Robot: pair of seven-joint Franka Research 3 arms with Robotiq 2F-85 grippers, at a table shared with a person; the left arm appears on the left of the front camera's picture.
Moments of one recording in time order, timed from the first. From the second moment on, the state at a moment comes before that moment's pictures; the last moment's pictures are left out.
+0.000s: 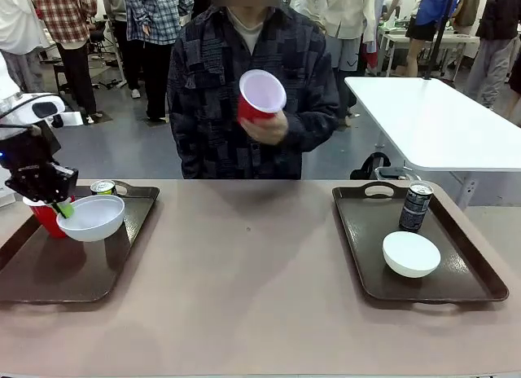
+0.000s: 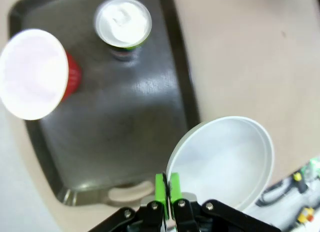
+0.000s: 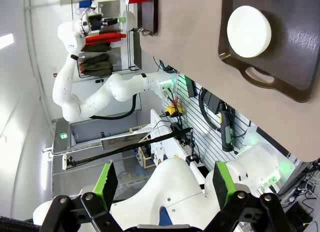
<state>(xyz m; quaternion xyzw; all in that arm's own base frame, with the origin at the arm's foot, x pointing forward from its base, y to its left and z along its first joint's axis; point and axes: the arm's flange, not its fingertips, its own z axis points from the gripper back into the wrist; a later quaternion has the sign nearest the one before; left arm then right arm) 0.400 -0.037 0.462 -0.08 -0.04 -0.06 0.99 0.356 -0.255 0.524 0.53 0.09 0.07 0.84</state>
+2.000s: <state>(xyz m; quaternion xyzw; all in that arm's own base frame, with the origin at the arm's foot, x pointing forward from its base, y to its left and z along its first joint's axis) 0.393 -0.025 0.378 0.01 -0.05 -0.15 0.99 0.356 -0.255 0.524 0.53 0.09 0.07 0.84</state>
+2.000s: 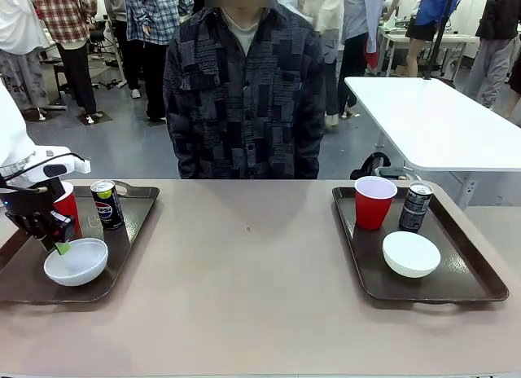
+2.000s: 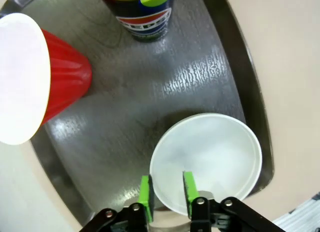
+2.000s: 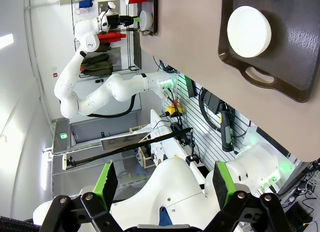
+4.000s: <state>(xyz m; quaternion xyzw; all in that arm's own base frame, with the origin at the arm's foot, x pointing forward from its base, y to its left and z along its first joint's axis) 0.343 0.010 0.466 -0.11 -0.08 -0.15 0.98 0.356 -0.255 0.524 0.53 0.09 0.07 0.84</state>
